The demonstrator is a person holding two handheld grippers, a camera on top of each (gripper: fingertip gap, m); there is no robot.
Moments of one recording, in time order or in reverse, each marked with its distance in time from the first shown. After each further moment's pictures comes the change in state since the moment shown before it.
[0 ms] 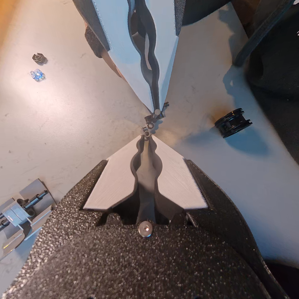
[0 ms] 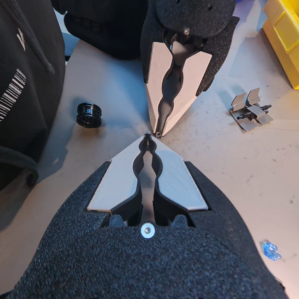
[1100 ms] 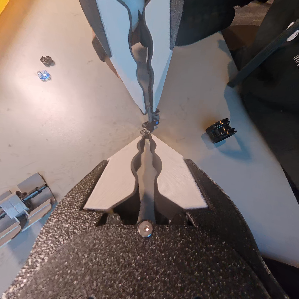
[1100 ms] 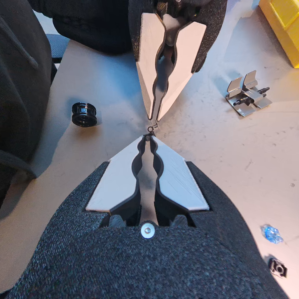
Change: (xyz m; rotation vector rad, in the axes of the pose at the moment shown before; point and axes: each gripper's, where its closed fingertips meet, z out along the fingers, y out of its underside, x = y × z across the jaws) left arm 0.001 -0.010 -0.013 0.071 0.031 -0.082; right arm 0.006 0.006 -0.006 -0.034 0.012 0.085
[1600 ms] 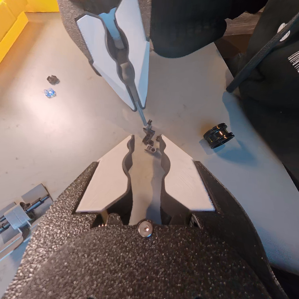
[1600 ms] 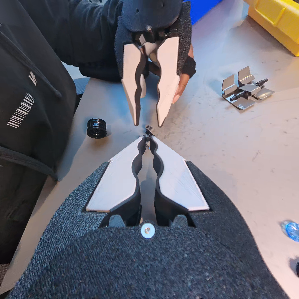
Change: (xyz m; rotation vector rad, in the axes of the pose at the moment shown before) left arm 0.004 -0.009 0.003 0.058 -0.015 0.065; right arm 0.005 -0.007 -0.016 0.153 -0.106 0.175
